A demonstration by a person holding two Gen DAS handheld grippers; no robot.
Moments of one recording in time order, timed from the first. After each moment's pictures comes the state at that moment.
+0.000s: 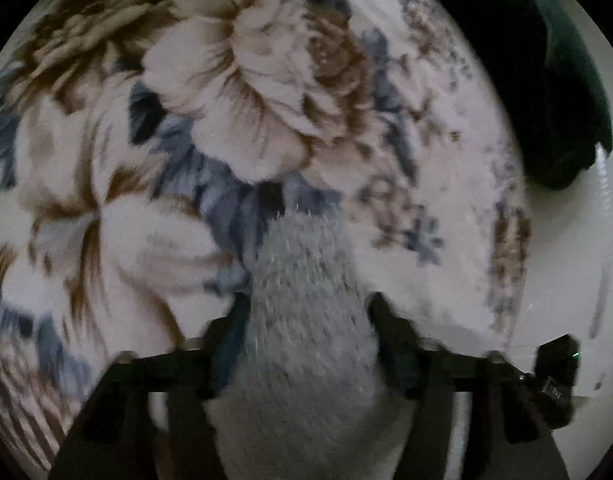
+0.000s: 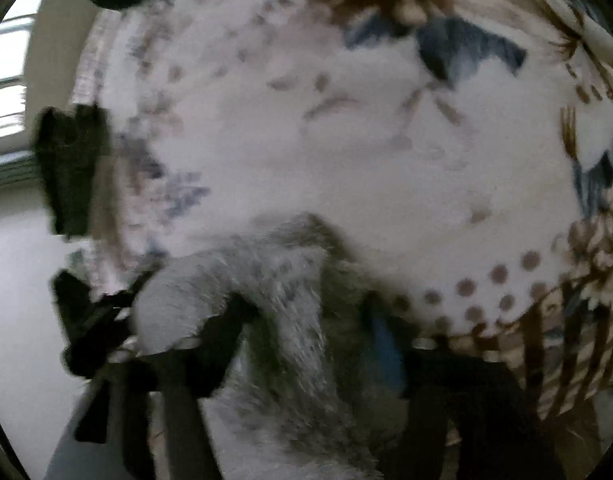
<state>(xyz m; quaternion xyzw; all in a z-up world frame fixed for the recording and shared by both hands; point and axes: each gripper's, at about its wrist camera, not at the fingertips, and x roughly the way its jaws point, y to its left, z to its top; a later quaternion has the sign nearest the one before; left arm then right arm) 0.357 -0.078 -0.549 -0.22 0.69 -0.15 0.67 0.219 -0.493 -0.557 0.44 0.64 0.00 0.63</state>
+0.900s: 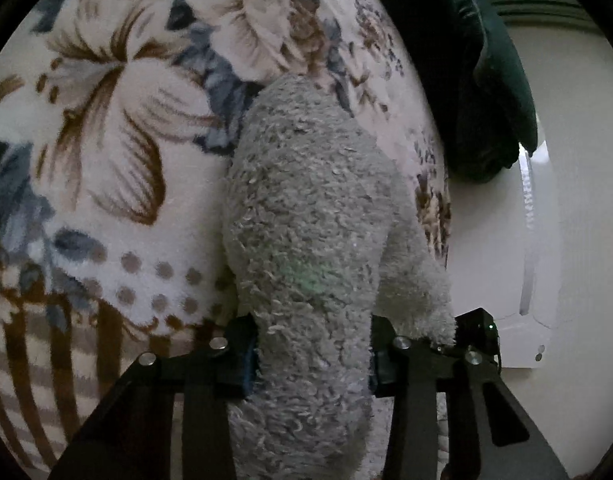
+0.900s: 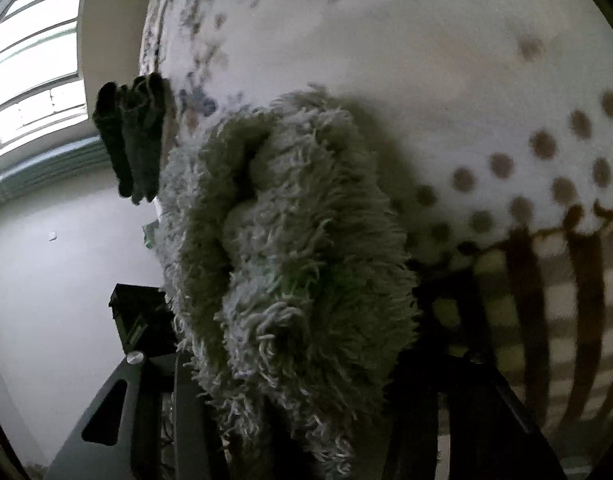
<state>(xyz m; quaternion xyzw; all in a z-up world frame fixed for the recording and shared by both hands) 0.270 -0.048 -0.561 -0.33 0.65 -0.24 0.65 0.181 -0.440 -0.597 0.50 0.61 0.12 0.60</state>
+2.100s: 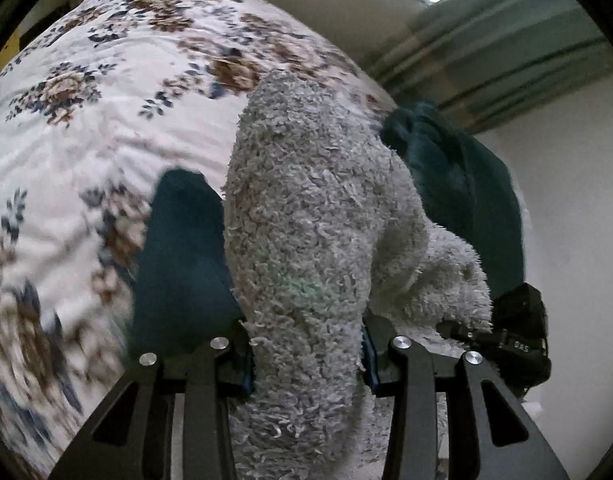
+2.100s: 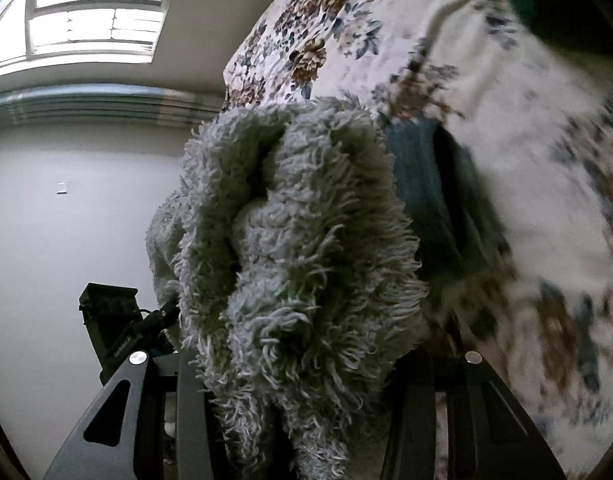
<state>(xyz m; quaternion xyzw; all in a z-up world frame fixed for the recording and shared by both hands) 0.725 0.205 -0.321 -0.26 0.56 -0.17 0.77 0.736 -0.138 -0.357 0.39 0.60 0.19 0.67</state>
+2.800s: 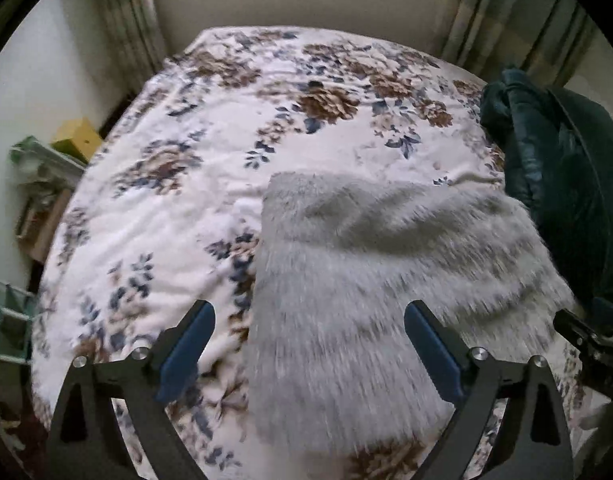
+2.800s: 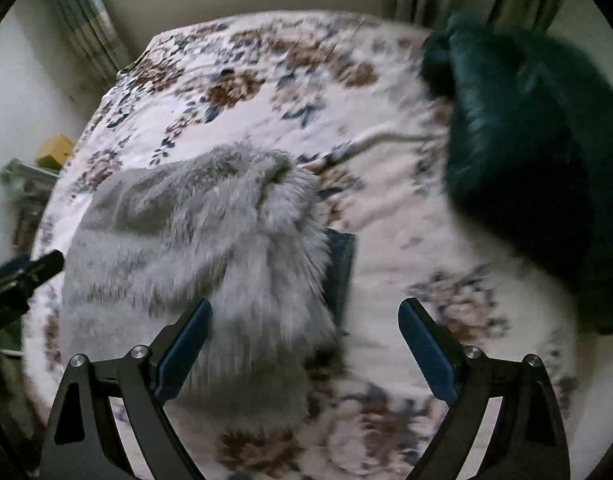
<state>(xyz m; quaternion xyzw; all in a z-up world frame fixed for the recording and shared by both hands) 0.705 0.183 -0.313 -0.03 0.55 0.01 0.83 0.704 -0.069 -0.275 -0.02 0.57 -0.02 0.82</state>
